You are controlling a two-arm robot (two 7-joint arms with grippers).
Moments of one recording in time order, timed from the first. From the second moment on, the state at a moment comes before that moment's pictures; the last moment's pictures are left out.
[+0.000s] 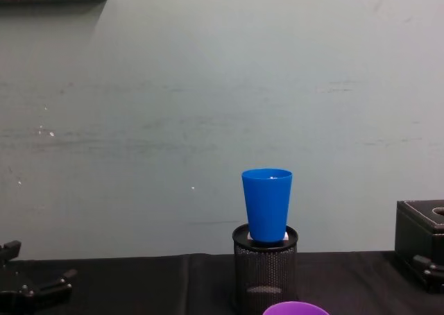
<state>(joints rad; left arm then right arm) -0.20 0.60 0.45 -1.41 -0.25 -0.12 0.03 0.18 0.61 -0.43 -1.46 0.27 -0.14 0.02</state>
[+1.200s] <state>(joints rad) -0.20 0.60 0.45 -1.41 -0.25 -0.12 0.03 0.17 0.50 -0.51 -1.39 0.39 -0.23 0.50</state>
